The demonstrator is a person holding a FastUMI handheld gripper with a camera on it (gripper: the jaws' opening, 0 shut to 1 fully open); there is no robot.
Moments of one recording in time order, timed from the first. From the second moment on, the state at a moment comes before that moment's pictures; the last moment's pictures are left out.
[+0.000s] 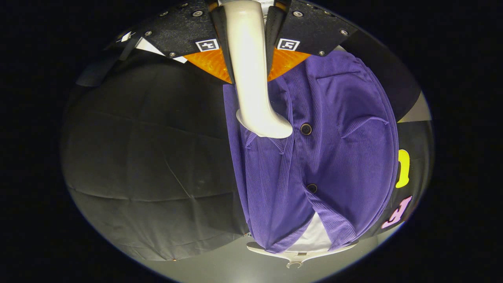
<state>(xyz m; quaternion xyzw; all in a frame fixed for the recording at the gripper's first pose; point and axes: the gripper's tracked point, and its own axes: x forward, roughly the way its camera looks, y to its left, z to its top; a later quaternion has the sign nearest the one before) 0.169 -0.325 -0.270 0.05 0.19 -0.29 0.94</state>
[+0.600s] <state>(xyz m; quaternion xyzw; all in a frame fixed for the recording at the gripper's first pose) 0.142 -0.296 -0.326 0.07 0.25 -0.27 0.92</state>
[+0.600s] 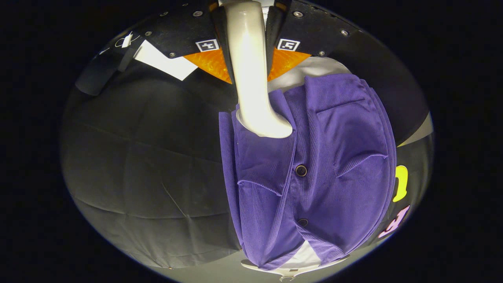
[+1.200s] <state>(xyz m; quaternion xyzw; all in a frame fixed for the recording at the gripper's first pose) 0.101 -0.234 -0.231 0.07 0.18 -0.19 0.96</state>
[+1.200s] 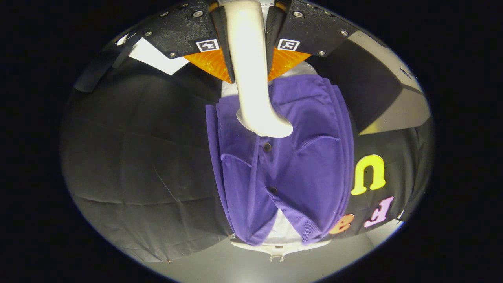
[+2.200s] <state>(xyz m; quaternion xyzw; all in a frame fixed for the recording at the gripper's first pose) 0.012 -0.101 -0.033 0.06 0.03 0.06 1.00</state>
